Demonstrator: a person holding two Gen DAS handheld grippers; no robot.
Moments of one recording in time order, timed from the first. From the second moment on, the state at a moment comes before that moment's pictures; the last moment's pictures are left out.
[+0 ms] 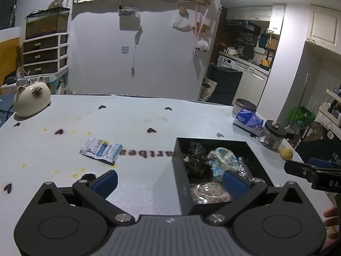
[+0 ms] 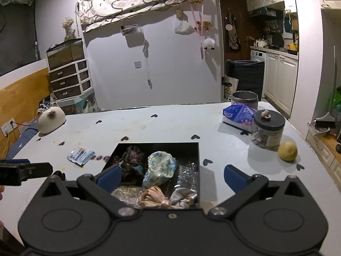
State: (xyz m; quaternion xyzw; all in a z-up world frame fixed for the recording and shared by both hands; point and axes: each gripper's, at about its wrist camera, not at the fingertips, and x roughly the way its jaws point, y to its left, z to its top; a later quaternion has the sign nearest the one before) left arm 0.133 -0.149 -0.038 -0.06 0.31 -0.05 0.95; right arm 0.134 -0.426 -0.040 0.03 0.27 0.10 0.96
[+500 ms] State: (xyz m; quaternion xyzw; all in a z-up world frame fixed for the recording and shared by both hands) left arm 0.145 -0.063 -0.034 -0.06 0.31 -0.03 0.95; right arm 0.147 -0.335 -0.037 0.03 0.28 0.12 0.95
